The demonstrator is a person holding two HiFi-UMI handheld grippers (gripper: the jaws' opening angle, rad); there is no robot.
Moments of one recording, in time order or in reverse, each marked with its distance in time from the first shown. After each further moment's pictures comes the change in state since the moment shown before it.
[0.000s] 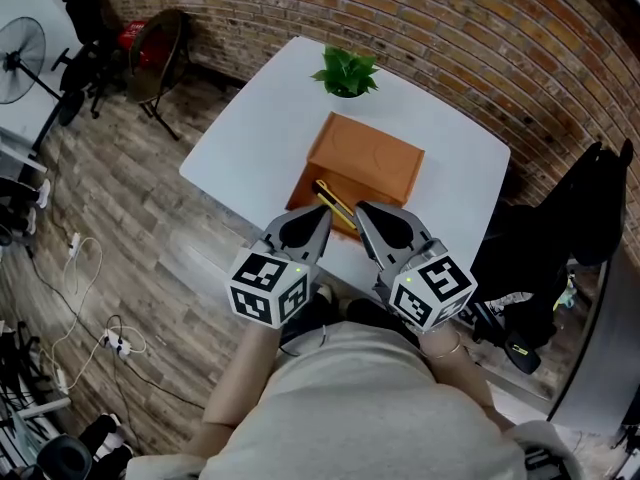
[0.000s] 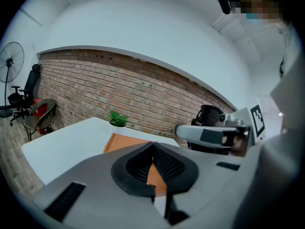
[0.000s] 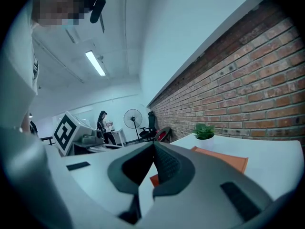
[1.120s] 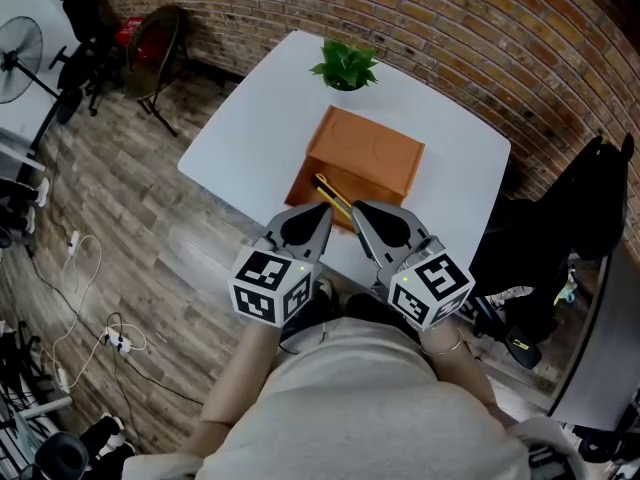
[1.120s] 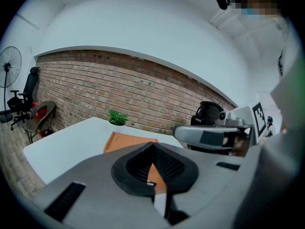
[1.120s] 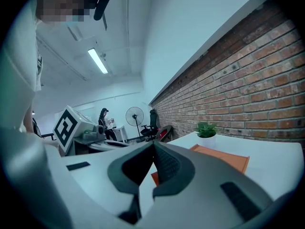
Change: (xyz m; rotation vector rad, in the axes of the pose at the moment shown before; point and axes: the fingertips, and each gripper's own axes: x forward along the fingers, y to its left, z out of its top) left arm -0.001 -0.004 -0.005 0.029 0.025 0.004; right arm 0.000 0.008 -0.008 -0.027 0.024 0.020
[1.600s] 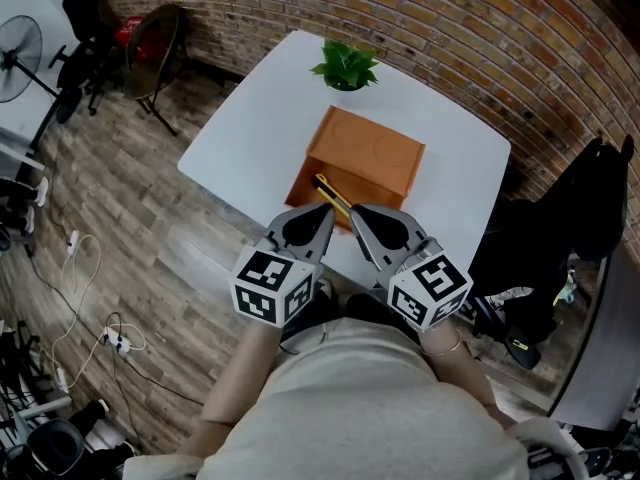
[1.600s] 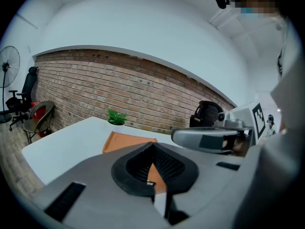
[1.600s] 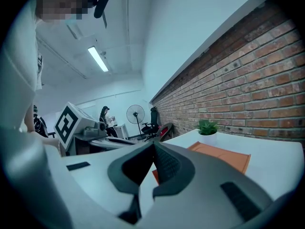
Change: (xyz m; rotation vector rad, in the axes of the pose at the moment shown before) left arm 0.001 -0.002 -0.002 0.007 0.007 -0.011; right arm 0.001 0.003 -0.008 -0.006 0.027 0.010
